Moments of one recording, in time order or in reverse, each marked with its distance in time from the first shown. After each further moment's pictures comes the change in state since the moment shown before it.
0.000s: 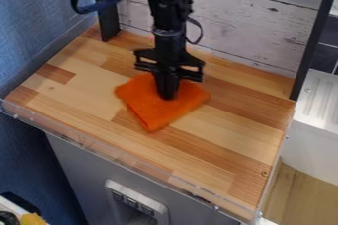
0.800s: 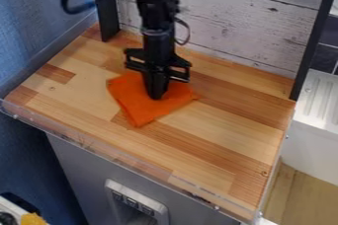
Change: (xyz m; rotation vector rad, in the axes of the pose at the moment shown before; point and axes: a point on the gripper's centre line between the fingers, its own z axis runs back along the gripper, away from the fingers) arm -0.007 0.004 -0.002 0.015 0.011 -0.017
